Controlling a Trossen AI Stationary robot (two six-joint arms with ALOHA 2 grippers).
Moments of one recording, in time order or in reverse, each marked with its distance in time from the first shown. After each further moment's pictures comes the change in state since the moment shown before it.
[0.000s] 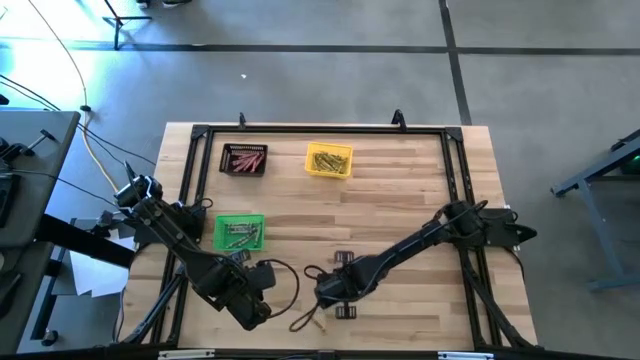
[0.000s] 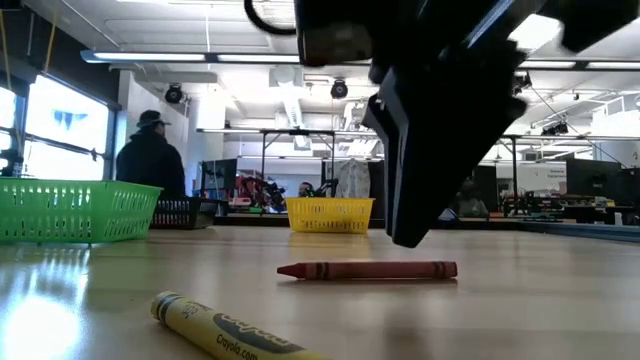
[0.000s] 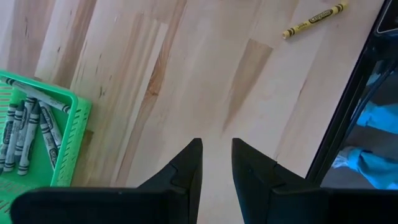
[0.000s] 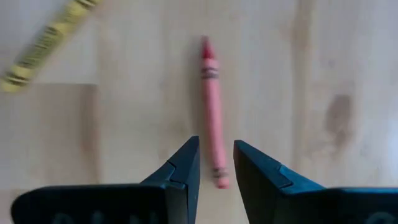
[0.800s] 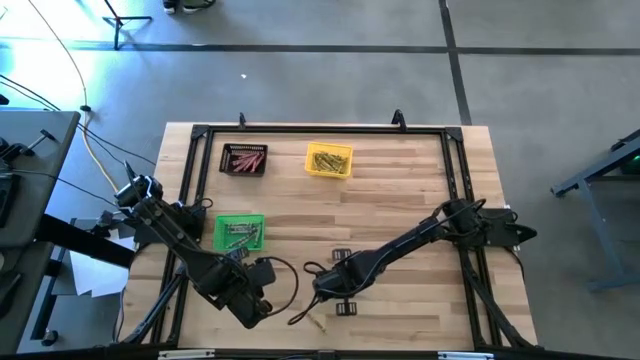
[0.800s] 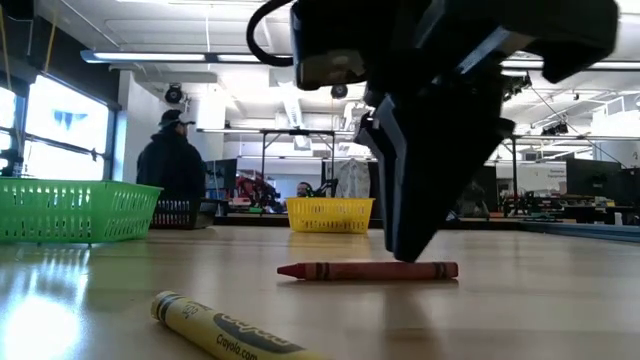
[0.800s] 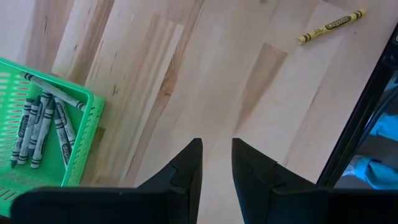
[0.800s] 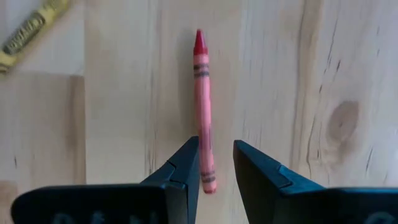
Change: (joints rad) left arm 0.006 0.000 0.000 -0.030 -0.022 -0.034; right arm -0.033 0.000 -0.030 0.026 -0.061 -0.074
